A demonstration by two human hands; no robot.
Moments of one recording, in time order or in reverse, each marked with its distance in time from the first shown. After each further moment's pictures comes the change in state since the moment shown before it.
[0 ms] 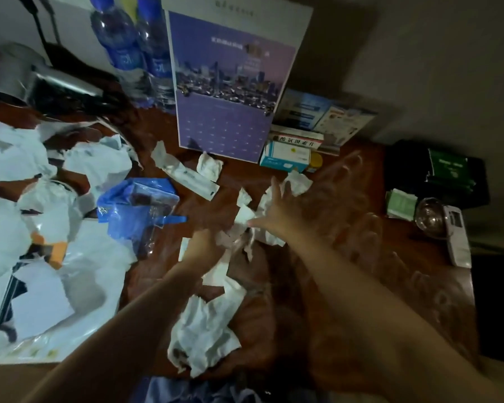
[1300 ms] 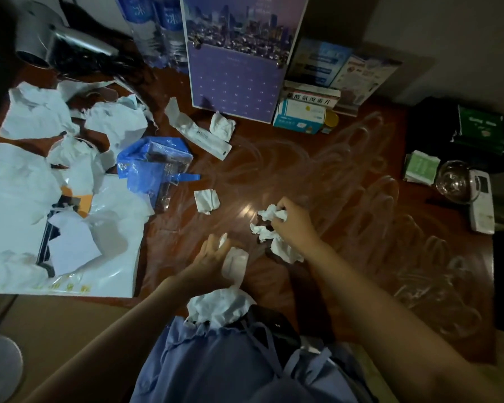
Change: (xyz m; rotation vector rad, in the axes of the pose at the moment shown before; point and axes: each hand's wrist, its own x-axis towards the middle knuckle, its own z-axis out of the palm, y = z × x) left_hand -0.087 -0.060 0.043 0.260 -0.310 0.211; right_hand -0.084 0.033 0.053 0.462 0.045 -0.088
